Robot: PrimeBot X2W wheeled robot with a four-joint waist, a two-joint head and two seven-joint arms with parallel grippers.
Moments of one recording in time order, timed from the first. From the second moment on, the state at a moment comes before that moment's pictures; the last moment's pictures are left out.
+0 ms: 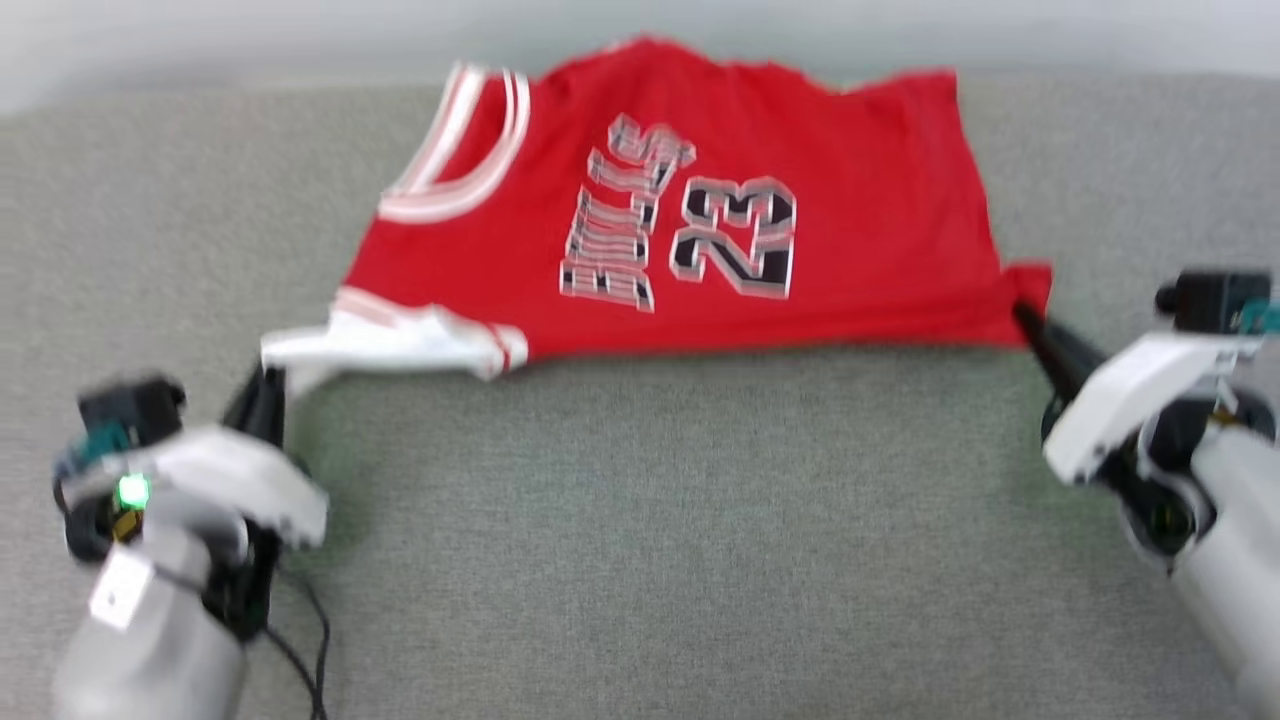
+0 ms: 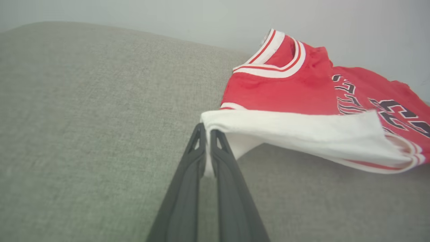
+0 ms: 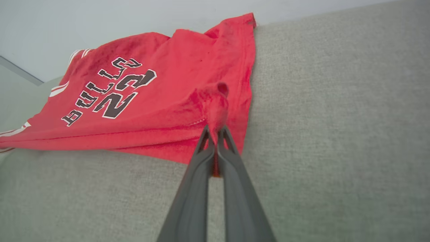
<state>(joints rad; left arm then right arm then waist) -0.59 0.38 -0.28 0.81 -0.70 -0.09 -0.26 -0.73 -0.42 0.57 0.80 0.98 0.13 -0.06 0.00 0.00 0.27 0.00</state>
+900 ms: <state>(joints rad) 0.28 0.45 -0.21 0.10 -0.83 0.22 -0.05 -0.01 -0.47 0.41 0.50 0.96 0.13 -0.04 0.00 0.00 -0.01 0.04</state>
